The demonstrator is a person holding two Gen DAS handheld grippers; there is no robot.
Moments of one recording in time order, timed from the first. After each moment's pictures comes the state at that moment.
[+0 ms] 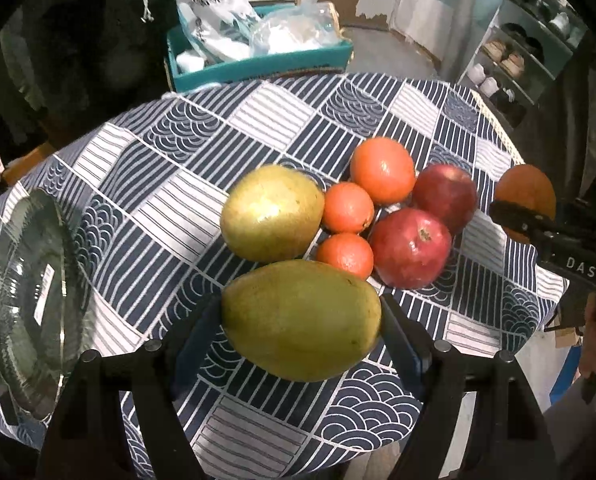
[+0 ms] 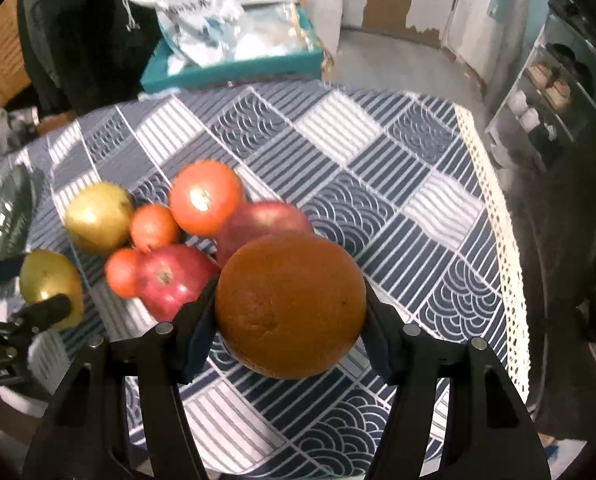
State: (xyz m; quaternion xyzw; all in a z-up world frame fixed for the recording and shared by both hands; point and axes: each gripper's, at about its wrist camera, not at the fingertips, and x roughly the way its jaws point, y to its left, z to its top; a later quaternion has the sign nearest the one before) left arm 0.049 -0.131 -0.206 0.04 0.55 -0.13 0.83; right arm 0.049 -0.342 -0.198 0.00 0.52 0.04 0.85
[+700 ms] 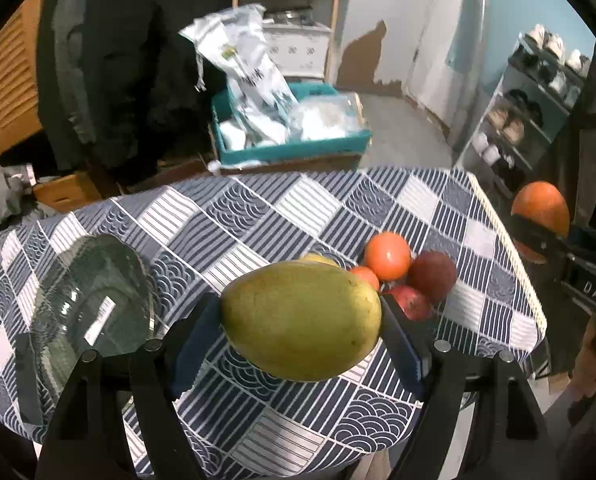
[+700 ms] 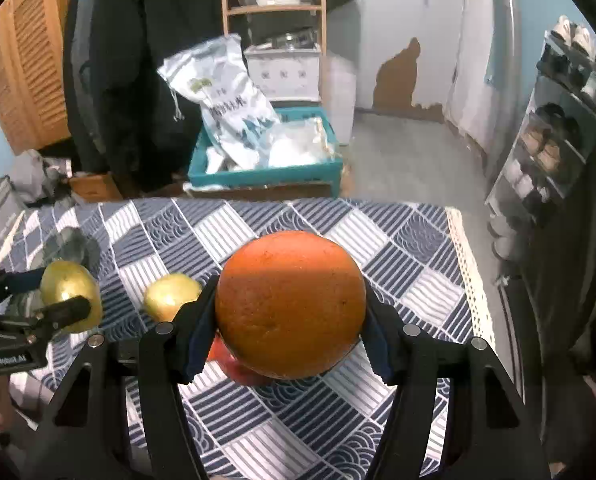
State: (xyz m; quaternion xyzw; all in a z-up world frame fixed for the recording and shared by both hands) left arm 0.040 -0.086 -0.121 0.00 0.46 -0.10 0.88; right arm 0.035 -0.313 -0.106 0.00 0.40 0.07 0.92
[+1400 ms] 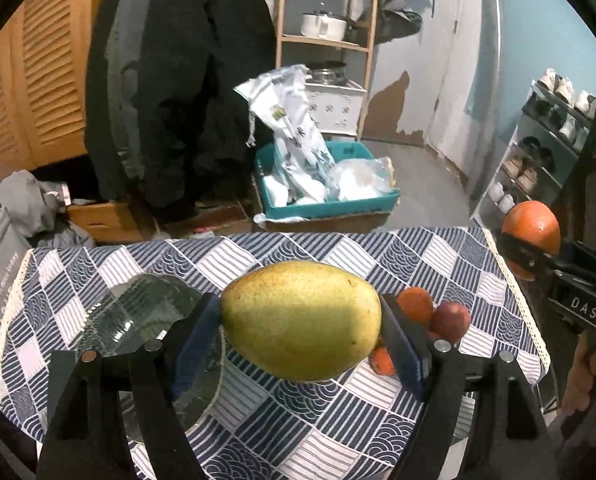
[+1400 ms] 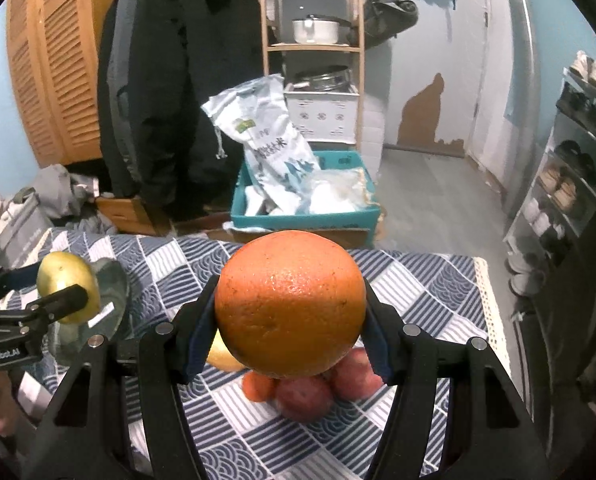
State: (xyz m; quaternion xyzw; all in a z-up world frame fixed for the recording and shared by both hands) left arm 0.028 -0.033 -0.072 -0.02 0.38 -0.06 0.92; right arm 0.041 -0.257 -0.064 0.00 0.35 0.11 0.93
